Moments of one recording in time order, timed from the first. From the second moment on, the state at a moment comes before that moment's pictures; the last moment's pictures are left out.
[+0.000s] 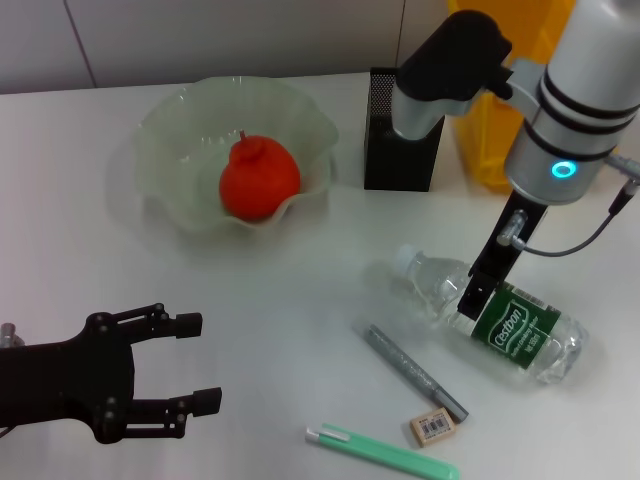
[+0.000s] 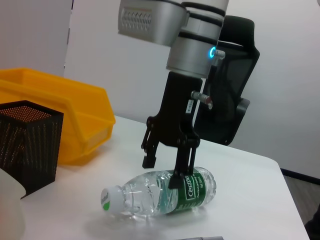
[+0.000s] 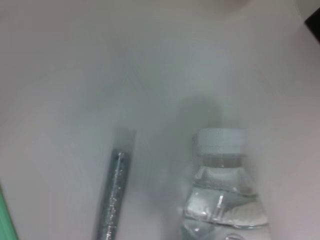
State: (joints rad) left arm -0.31 -2.03 1.00 0.77 1.79 1.75 -1.29; right arm 0.89 2.09 -1.40 -1.10 -2.79 -1.74 2.65
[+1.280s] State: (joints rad) left arm -0.31 -2.03 1.00 0.76 1.79 1.74 -1.28; right arm 0.92 2.09 -1.57 -0.94 -2.74 -1.62 2.72
